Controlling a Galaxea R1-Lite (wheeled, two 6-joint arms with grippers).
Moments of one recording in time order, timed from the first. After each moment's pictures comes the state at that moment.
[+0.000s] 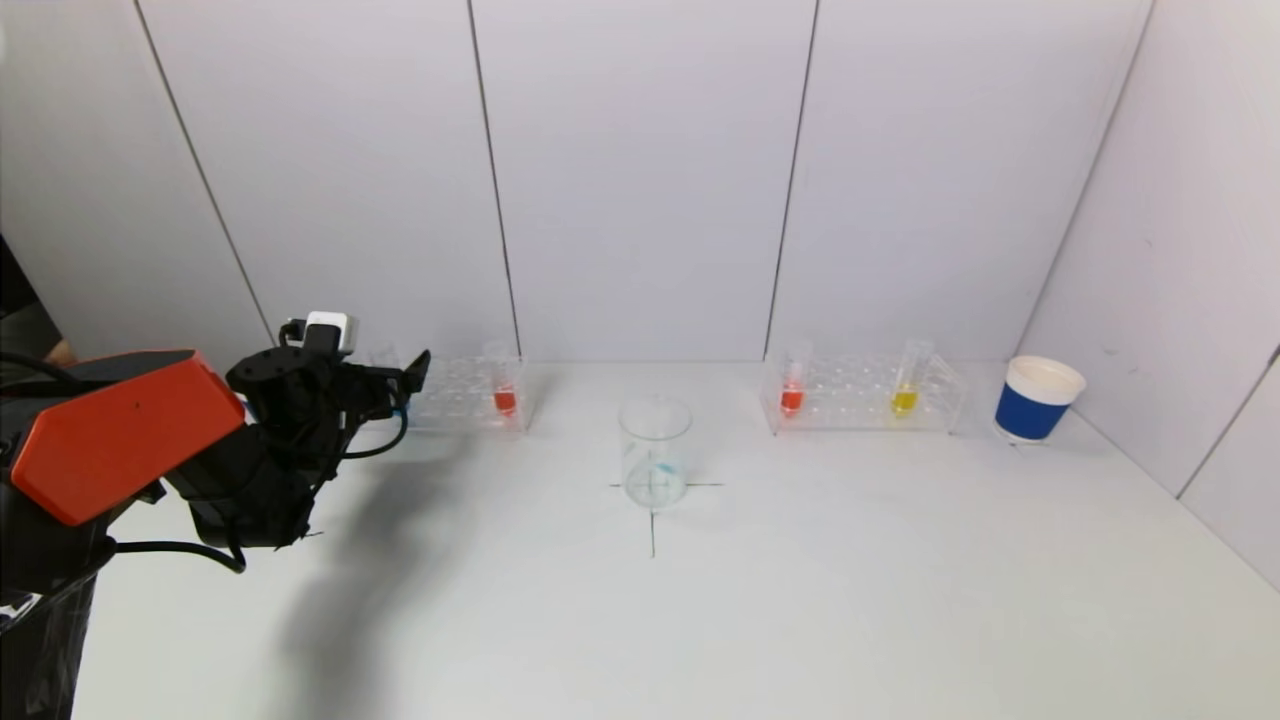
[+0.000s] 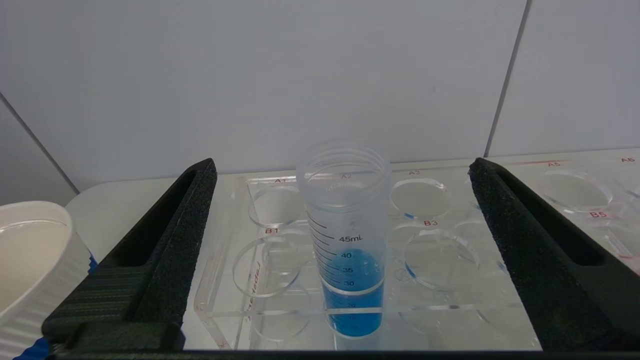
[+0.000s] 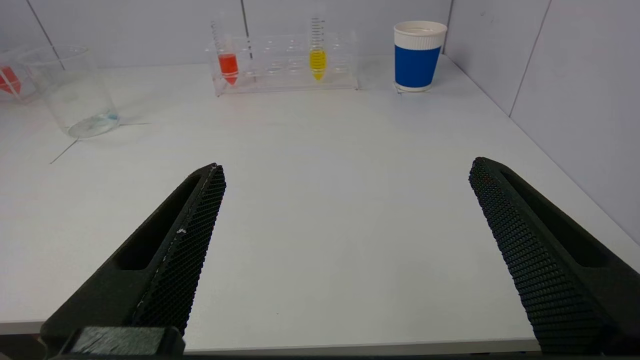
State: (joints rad) left arm 0.04 2.38 -1.01 -1.43 -0.06 0.07; right arm 0.00 0.00 0.00 -0.01 -0.02 0.05
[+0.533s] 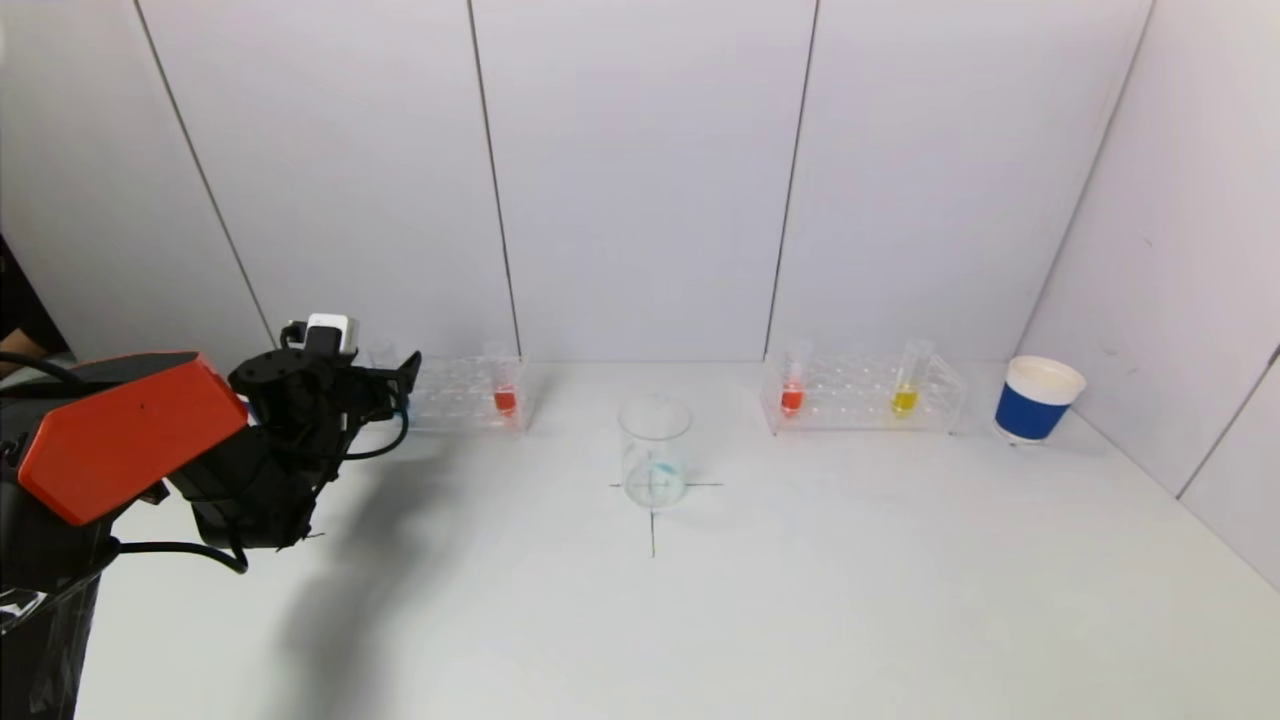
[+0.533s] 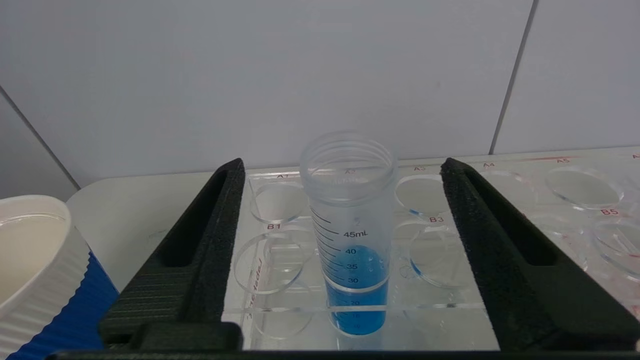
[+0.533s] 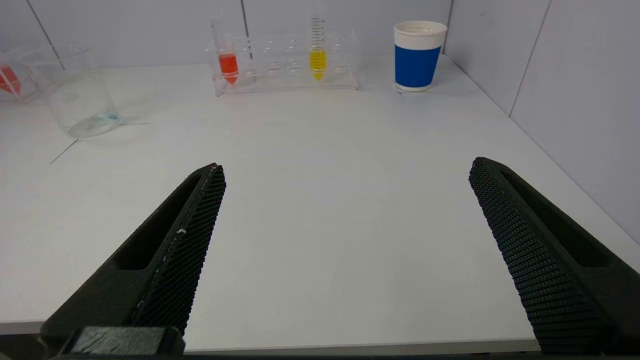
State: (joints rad) left arm 0.04 2.39 -1.02 -1.43 -0.05 0.07; right arm 0.00 0.00 0.00 -0.01 -0.02 0.05
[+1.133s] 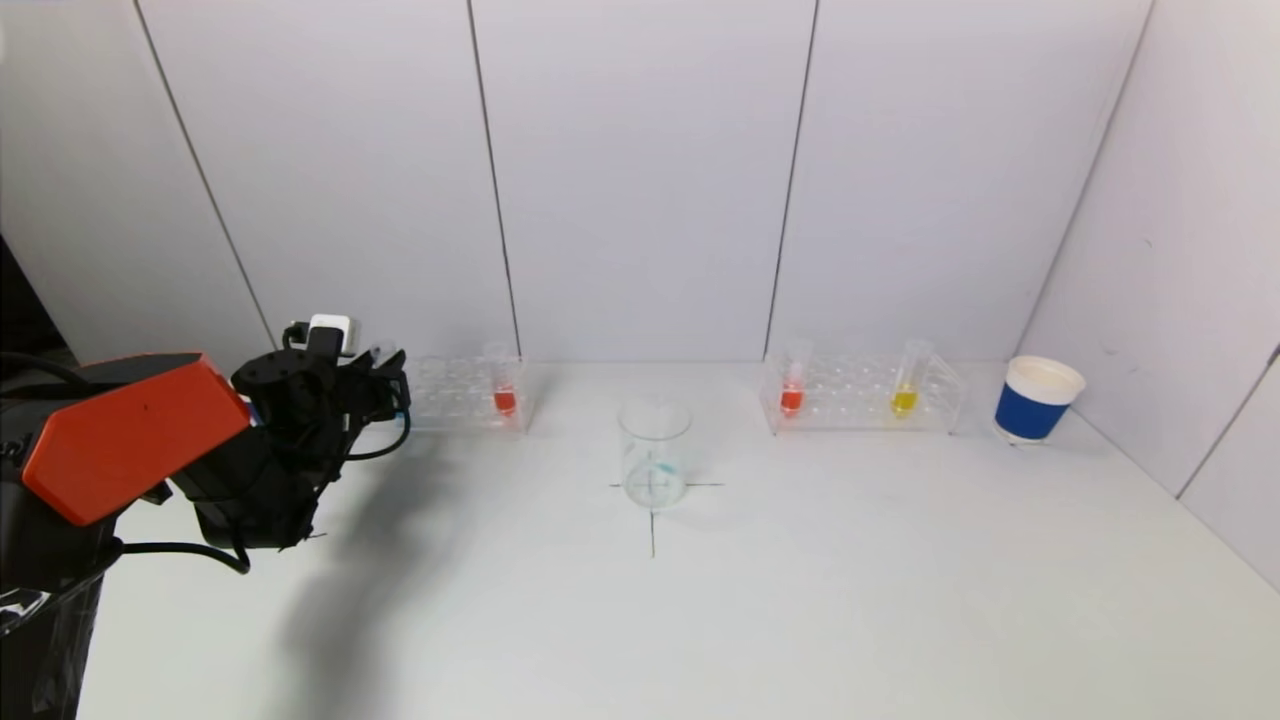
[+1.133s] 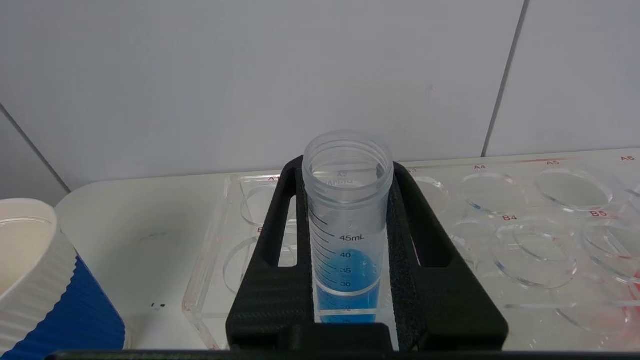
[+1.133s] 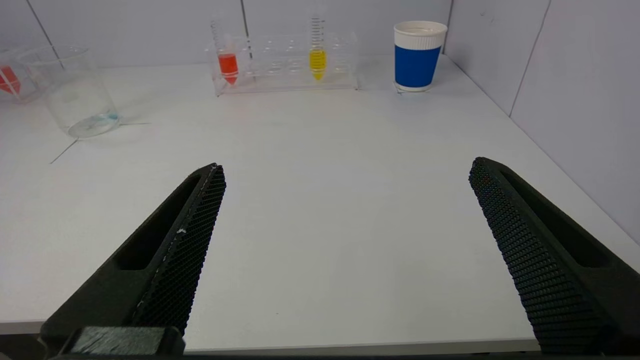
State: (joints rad) left arm 0.04 2.40 -1.02 -1.44 -0.05 0.07; right arm 0.00 0.00 0.00 -0.01 -0.02 0.05
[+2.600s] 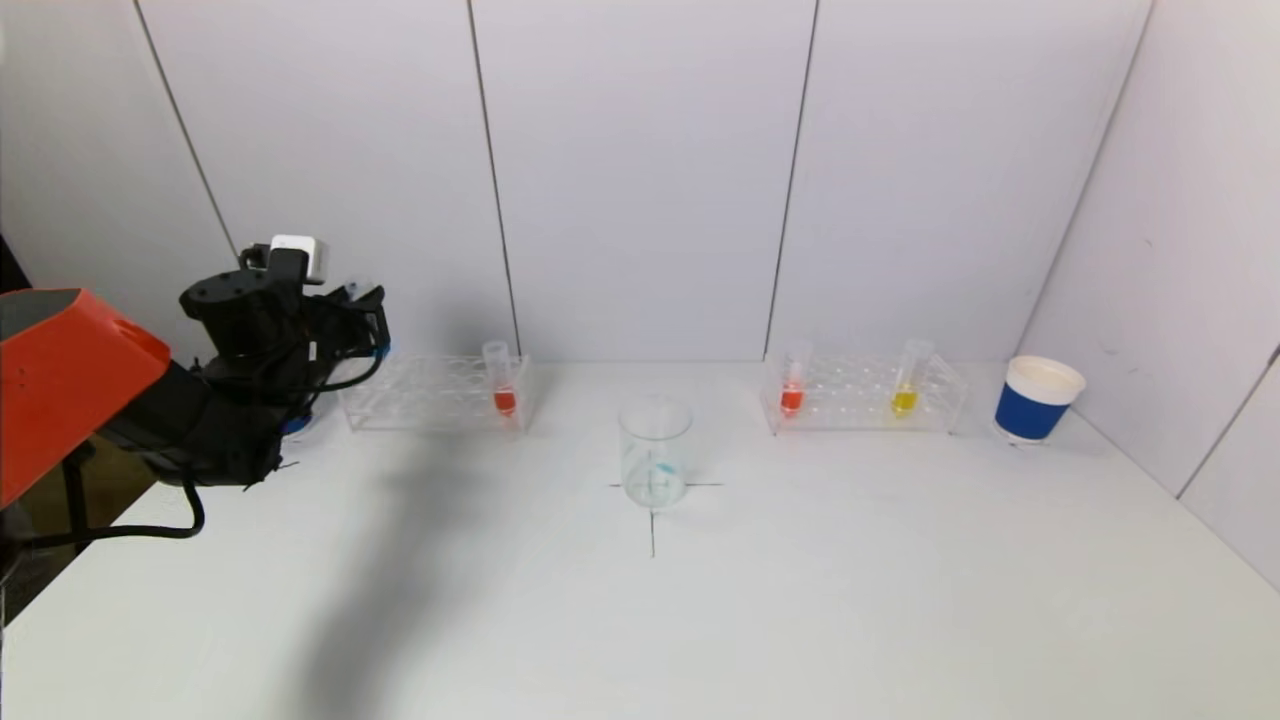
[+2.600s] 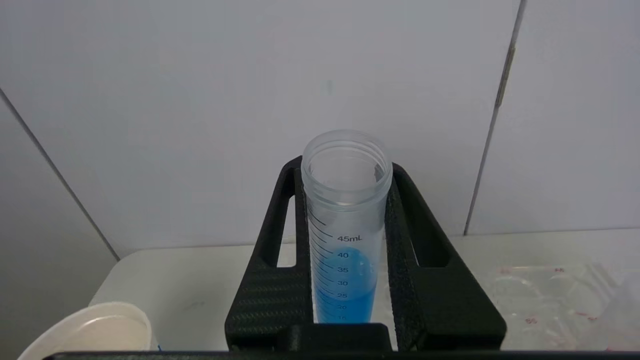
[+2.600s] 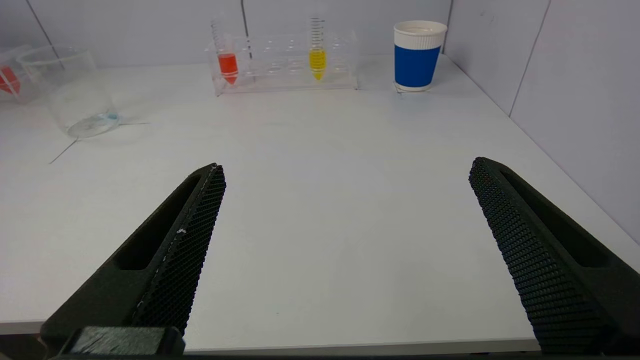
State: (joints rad) left arm 0.04 2.18 -1.10 -1.21 -0.04 0.06; right arm 0.00 0.00 0.00 -0.01 -0.02 0.05
